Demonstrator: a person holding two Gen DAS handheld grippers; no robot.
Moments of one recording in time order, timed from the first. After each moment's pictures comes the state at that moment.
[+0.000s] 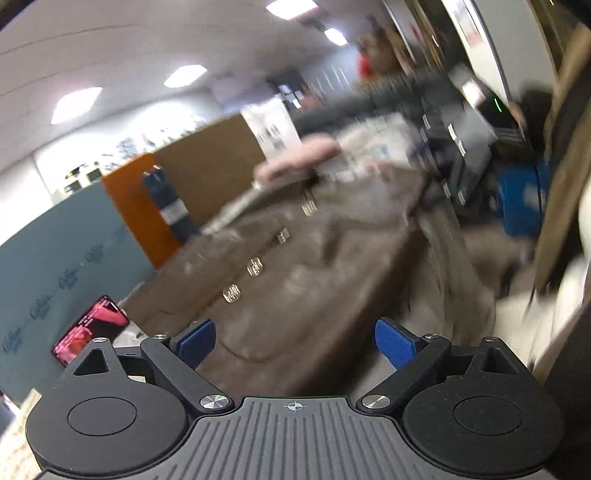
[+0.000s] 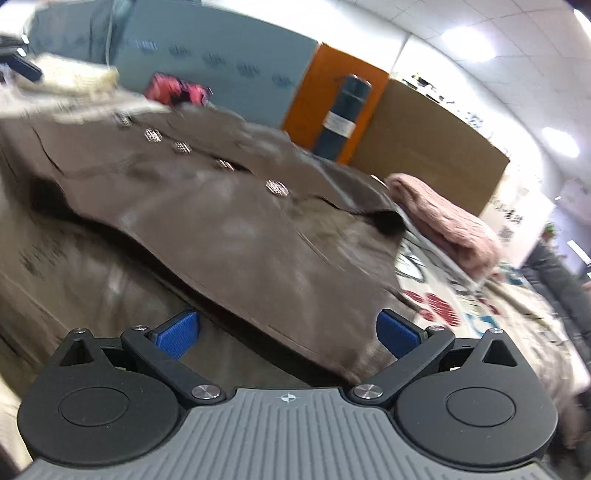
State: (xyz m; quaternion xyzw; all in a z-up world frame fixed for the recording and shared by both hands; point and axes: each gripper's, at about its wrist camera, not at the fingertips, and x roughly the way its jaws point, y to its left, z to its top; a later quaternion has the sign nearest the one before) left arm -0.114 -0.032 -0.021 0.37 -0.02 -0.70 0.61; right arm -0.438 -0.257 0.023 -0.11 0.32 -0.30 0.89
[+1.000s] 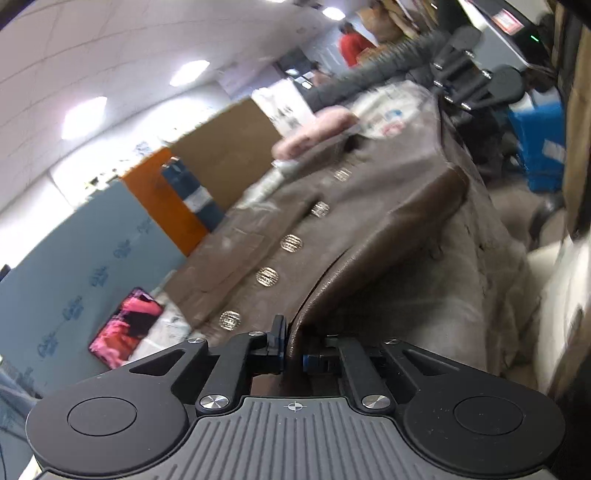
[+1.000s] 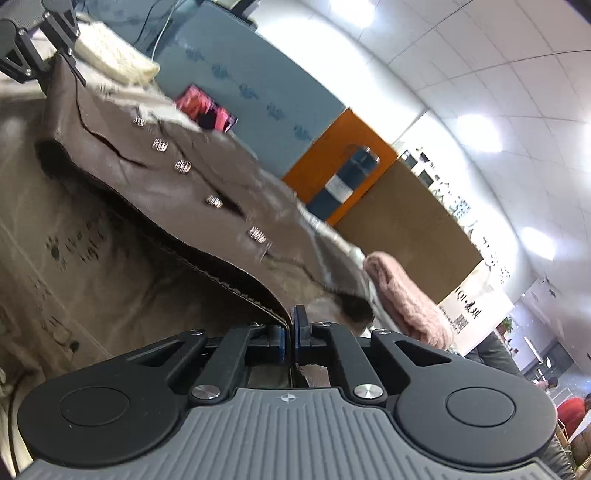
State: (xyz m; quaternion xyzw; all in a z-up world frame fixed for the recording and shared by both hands) left arm -0.098 -0.018 -0.021 0.36 -0.07 -0.67 0.65; right arm -0.448 -0.205 0.047 -0.27 0.28 -0.30 0.87
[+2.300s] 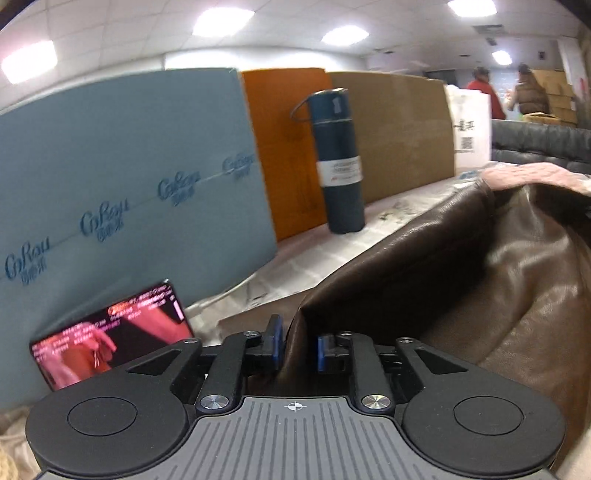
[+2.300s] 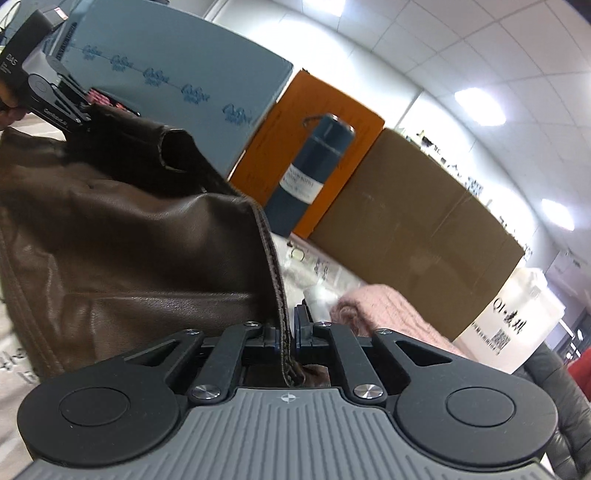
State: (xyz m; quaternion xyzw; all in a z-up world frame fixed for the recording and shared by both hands) left arm 0.048 -0.300 -0.019 0.21 0.12 -0.58 0.77; right arm -0.312 -0.437 0.060 -0.20 0.27 -0.29 0.90
